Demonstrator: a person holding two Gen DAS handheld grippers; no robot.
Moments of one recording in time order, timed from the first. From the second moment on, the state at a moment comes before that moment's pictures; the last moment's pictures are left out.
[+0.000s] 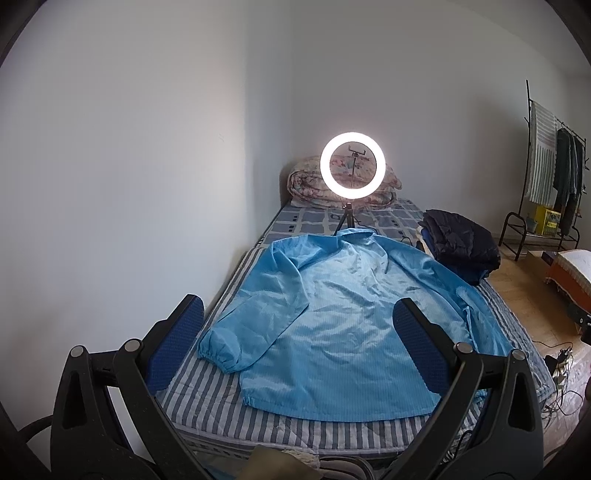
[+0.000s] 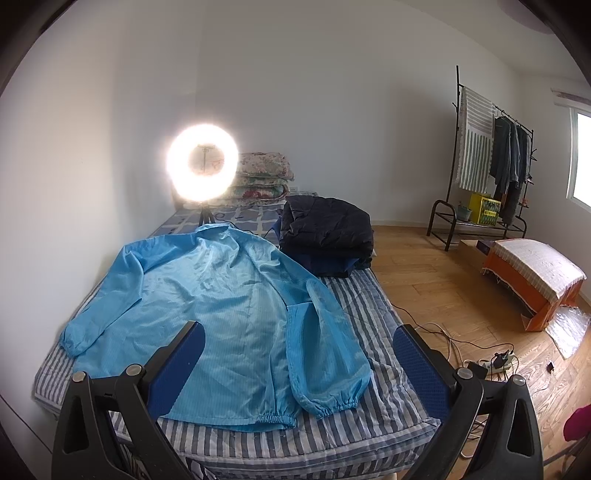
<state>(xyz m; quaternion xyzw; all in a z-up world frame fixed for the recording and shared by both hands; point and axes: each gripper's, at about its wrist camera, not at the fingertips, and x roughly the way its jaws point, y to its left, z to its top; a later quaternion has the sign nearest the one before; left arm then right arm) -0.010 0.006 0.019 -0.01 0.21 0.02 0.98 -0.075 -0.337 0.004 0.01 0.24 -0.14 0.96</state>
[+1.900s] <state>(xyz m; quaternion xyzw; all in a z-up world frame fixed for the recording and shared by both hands) -0.004 0.036 -0.005 -0.02 0.21 0.06 0.97 -0.067 -0.326 0.013 0.01 0.23 -0.16 0.96</state>
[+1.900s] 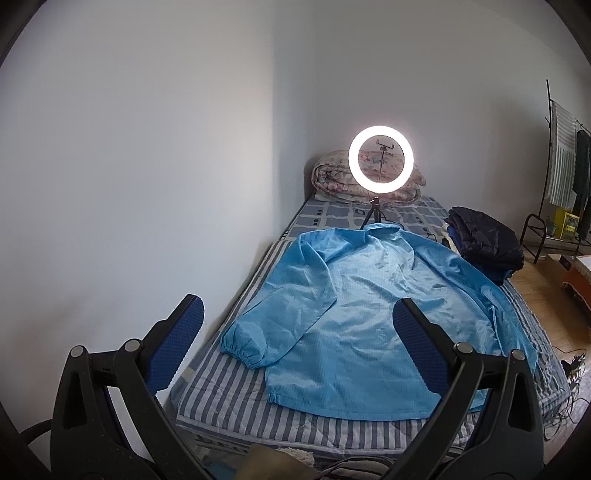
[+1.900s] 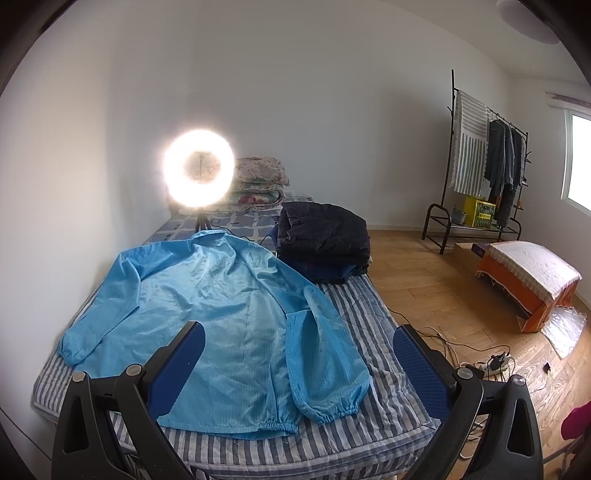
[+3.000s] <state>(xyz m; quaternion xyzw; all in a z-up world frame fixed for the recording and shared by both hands) 0.023 0.119 -0.150 -0.04 0.32 0.12 0.94 0.062 -0.213 -0.021 0.00 0.24 0.05 0.97</state>
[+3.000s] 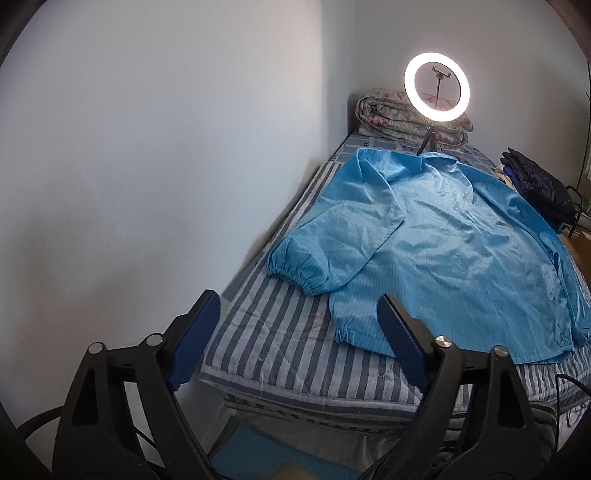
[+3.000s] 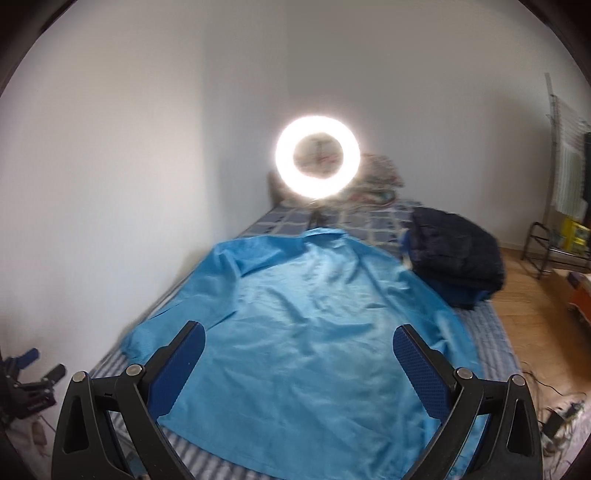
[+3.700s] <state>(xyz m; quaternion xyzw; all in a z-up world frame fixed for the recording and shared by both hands) -0.029 0.158 -0.180 -0.08 0.34 0.12 0.93 0.180 0.049 -0.149 -0.13 0.40 0.37 0.83</state>
